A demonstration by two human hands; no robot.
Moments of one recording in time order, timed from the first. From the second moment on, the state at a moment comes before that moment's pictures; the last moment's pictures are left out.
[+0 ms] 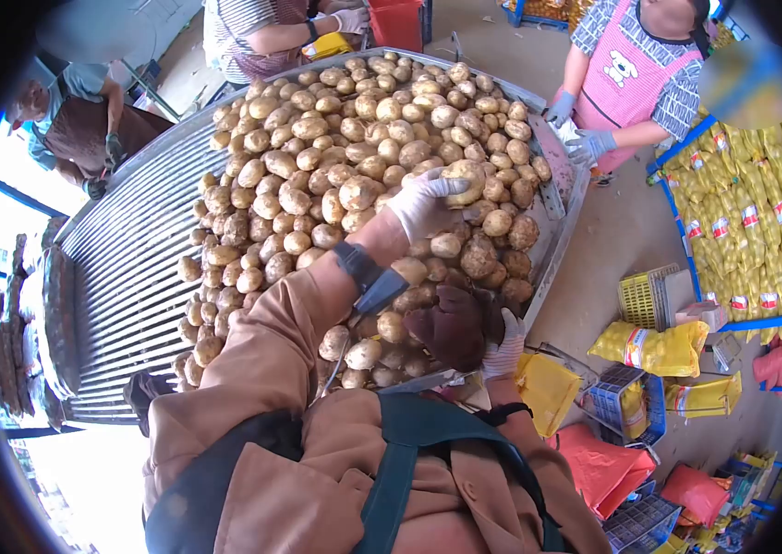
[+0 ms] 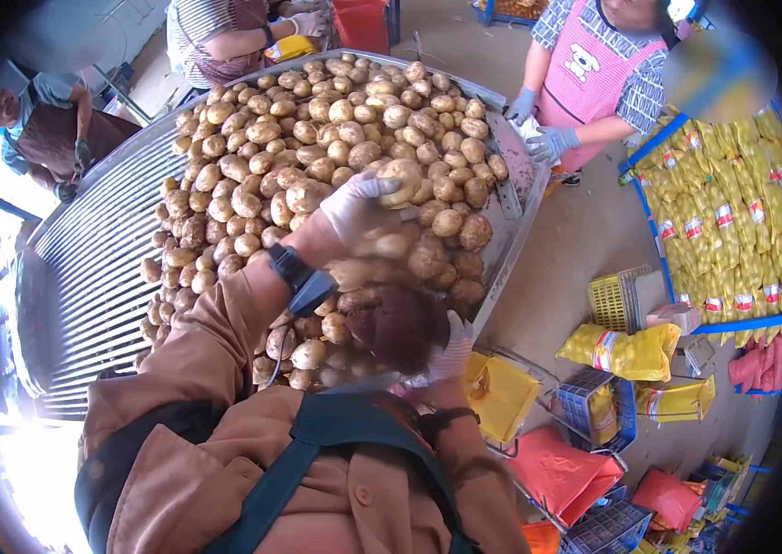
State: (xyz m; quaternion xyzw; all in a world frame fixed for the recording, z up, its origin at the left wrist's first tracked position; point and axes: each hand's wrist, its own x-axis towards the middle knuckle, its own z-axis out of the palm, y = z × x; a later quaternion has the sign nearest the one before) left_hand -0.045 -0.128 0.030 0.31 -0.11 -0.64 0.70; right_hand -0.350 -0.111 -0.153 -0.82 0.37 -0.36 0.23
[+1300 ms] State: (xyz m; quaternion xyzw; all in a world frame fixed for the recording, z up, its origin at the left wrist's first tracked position) left_hand -0.023 0.084 -0.020 0.07 0.10 -0.50 0.86; right_hand -0.137 0.014 -0.032 -0.77 0.21 -0.25 0.55
